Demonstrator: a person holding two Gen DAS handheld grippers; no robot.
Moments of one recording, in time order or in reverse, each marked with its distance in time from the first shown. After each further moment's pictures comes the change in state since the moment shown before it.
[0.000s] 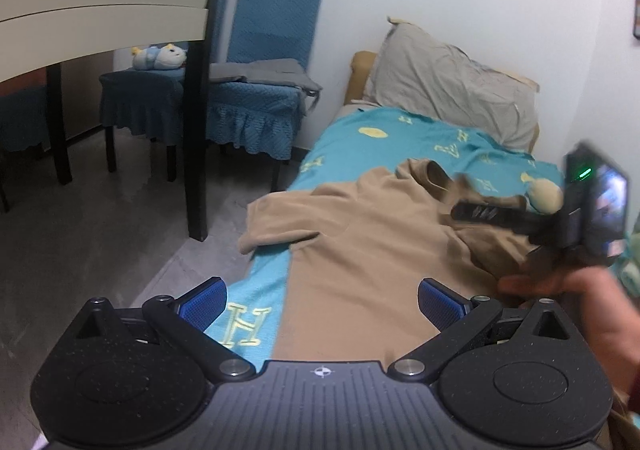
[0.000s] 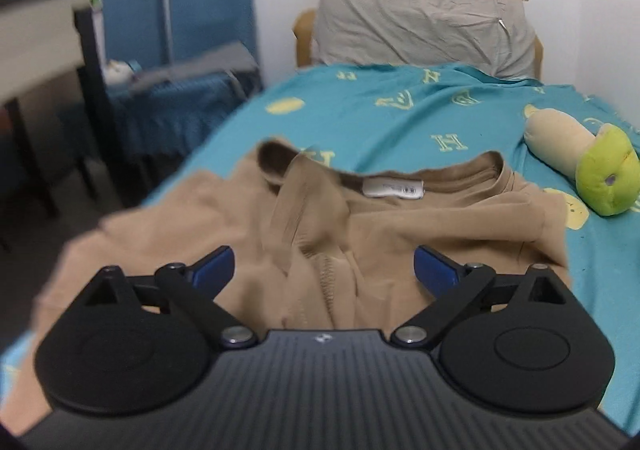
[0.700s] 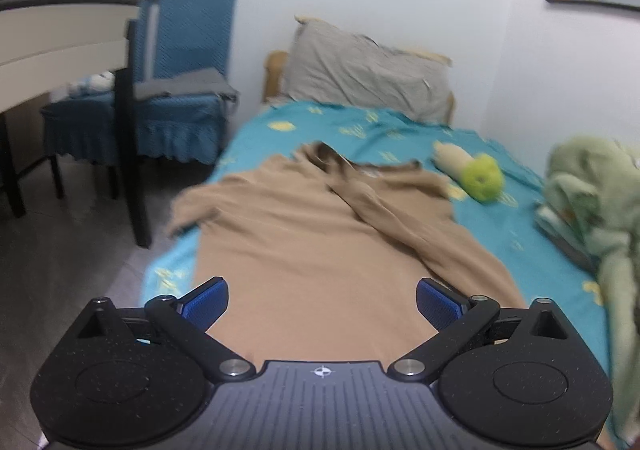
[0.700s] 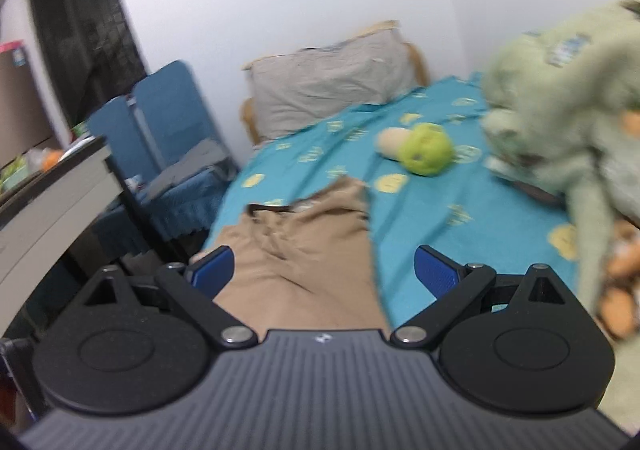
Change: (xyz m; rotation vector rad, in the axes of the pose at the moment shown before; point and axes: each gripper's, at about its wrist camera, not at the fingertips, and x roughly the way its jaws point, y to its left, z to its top) left arm -0.079 -0.073 -0.035 0.150 0.041 -0.180; right arm -0.346 -0.075 -0.047 0.353 -0.118 -0.072
